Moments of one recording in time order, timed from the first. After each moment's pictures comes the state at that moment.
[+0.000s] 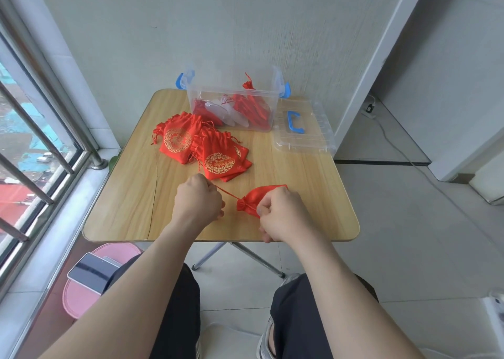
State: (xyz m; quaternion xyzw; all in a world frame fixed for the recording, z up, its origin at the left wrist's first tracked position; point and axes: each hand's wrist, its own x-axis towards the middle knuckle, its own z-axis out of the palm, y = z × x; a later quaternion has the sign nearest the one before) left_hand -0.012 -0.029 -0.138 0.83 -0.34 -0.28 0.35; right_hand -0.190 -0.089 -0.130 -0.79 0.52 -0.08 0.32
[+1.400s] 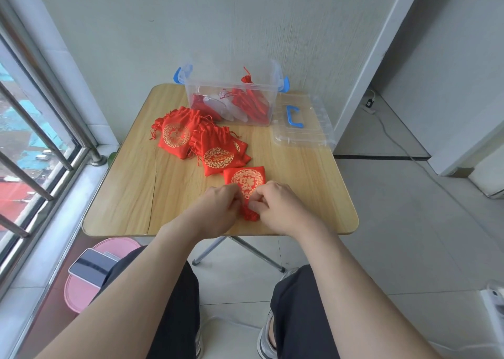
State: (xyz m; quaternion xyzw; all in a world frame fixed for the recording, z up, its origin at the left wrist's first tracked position) left_hand -0.023 -0.025 -0.152 0.72 -0.63 -0.22 0.17; right_hand -0.190 -0.102 -0.138 -0.86 0.41 -0.07 0.29
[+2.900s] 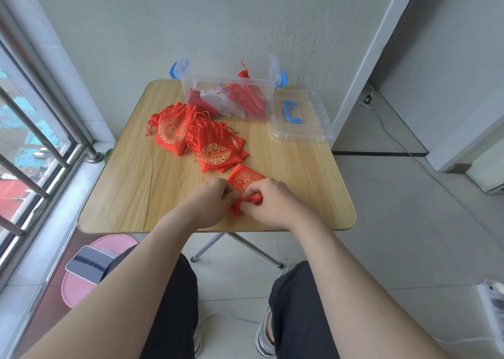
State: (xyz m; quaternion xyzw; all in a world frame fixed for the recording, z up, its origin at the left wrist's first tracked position) left_hand -0.021 -0.033 -0.146 0.76 -0.57 -0.25 0.19; right_hand -0.187 -0.106 -0.144 -0.84 0.41 -0.08 0.34
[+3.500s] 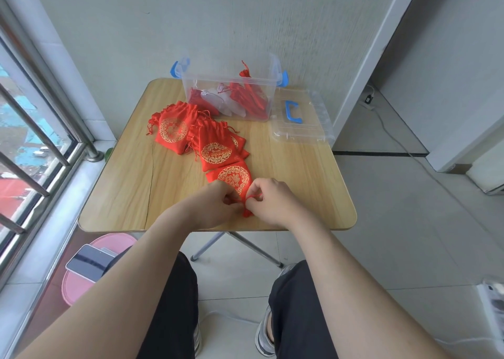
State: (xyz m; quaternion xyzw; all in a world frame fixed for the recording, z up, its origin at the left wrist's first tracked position) left_hand -0.018 -0.028 -0.146 0.72 -0.59 -0.31 0.17; right_hand -0.183 -0.106 -0.146 -0.82 0.45 -0.07 0.34
